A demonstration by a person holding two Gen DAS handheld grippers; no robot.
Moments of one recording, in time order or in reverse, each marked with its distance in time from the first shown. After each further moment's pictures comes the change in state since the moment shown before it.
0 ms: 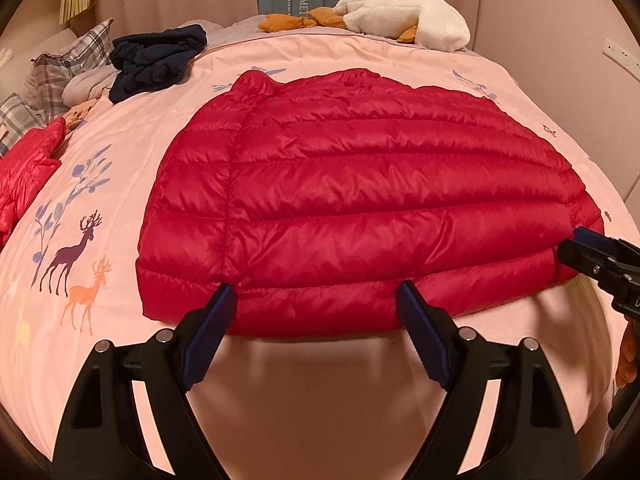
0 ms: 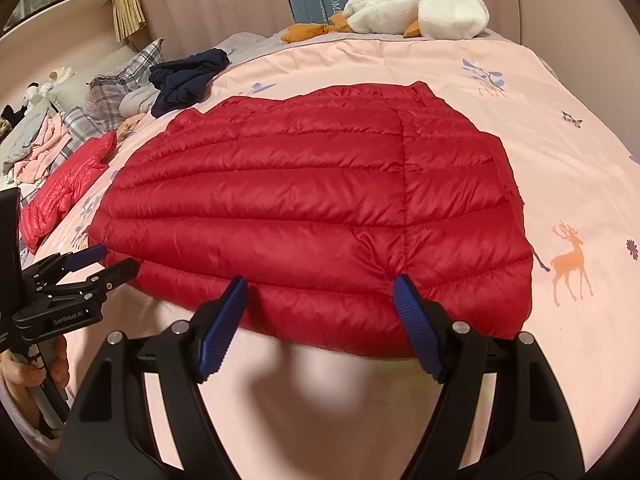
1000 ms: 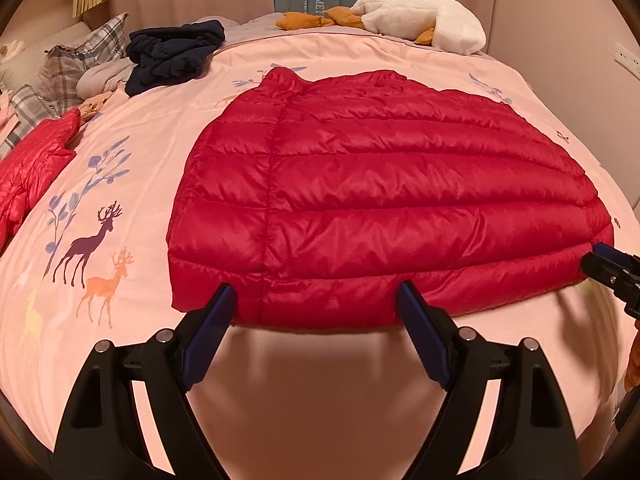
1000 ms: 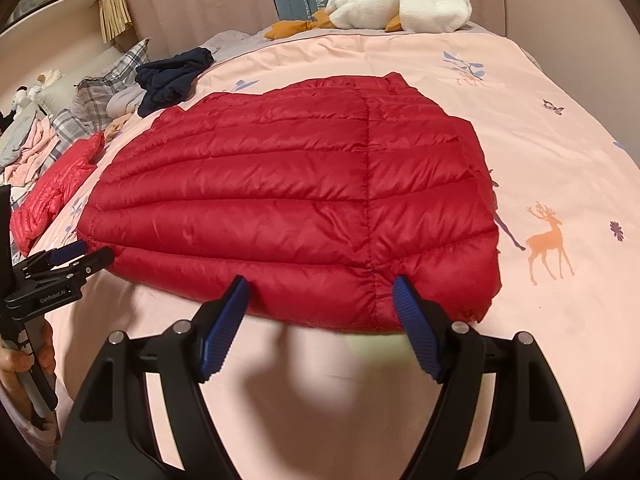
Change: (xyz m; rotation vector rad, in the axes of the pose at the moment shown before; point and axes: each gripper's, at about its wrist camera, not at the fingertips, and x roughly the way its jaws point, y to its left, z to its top) left arm -0.005 0.020 -0.003 -0.028 0.003 0.035; right arm -0.011 -0.016 -0.008 0.027 0.010 -0.044
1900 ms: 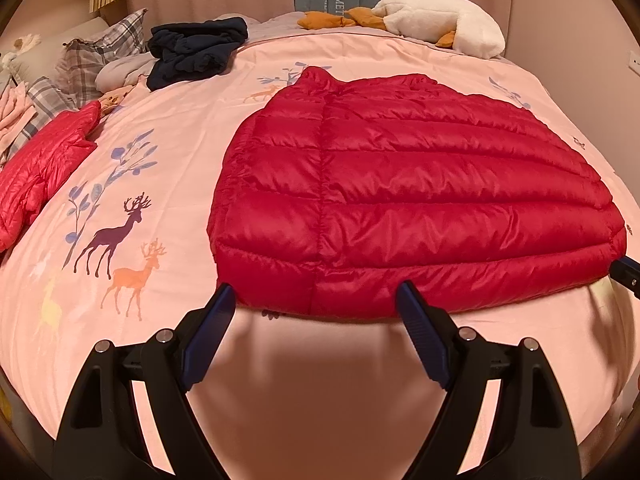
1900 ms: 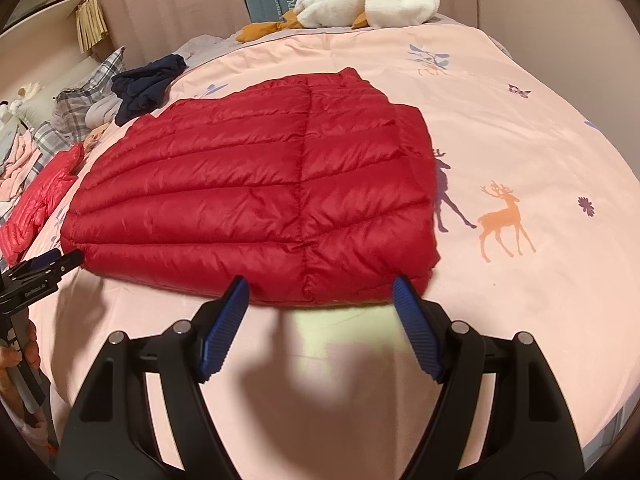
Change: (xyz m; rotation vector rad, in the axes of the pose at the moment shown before) left arm -0.006 0.020 -0.002 -0.025 0.004 0.057; right arm -0.012 -0.031 -0.007 0.061 0.007 -0.065
